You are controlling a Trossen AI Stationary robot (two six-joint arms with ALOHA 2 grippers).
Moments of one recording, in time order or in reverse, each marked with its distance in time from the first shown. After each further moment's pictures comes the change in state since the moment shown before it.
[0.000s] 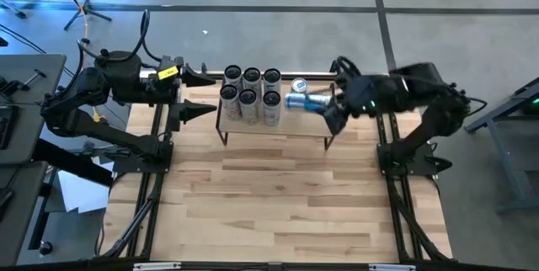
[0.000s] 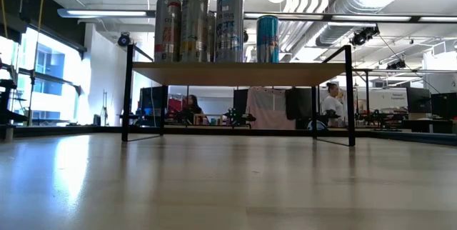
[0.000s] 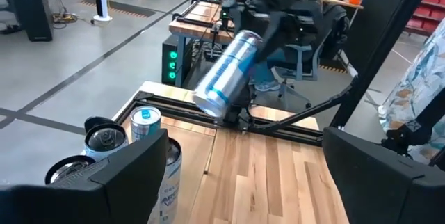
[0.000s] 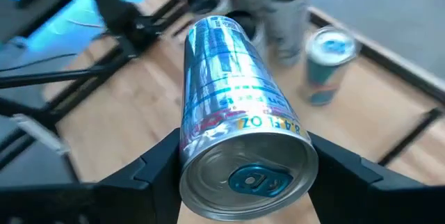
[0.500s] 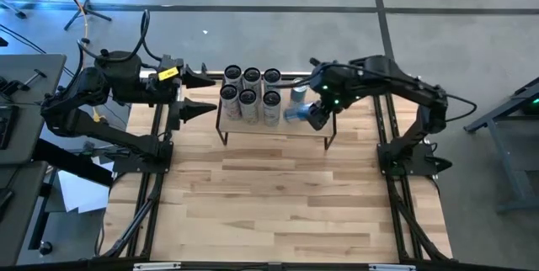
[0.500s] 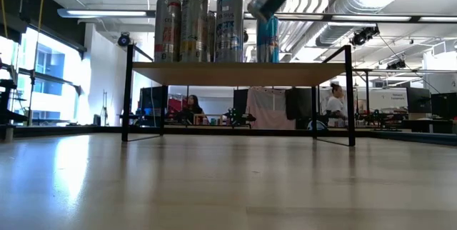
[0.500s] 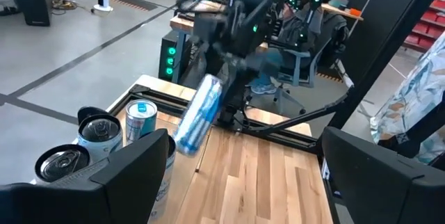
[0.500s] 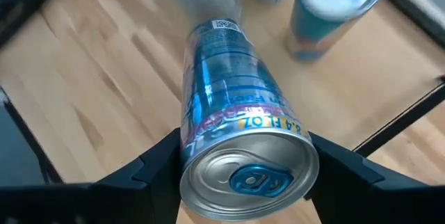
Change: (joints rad) left arm 0.000 0.000 0.000 -0.002 -0.004 -0.079; right arm -0.262 0.090 -0.127 -0.024 -0.318 -0.189
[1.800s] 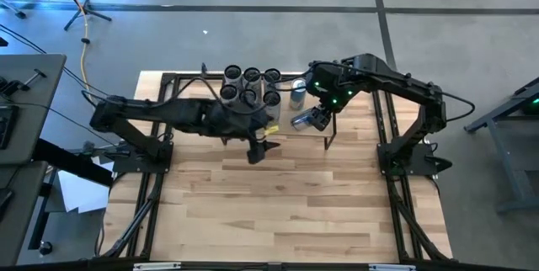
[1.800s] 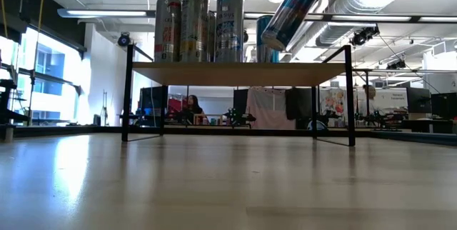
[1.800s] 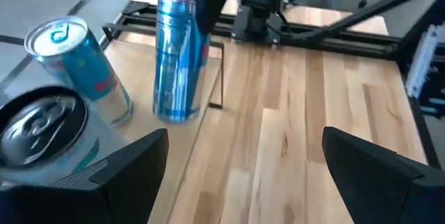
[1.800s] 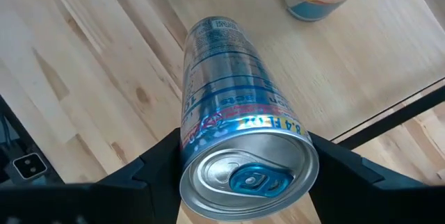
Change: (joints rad) left arm -0.135 0.484 -0.001 0.084 -0.179 0.073; right arm -0.108 -0.008 -0.176 0.000 -0.139 -0.188
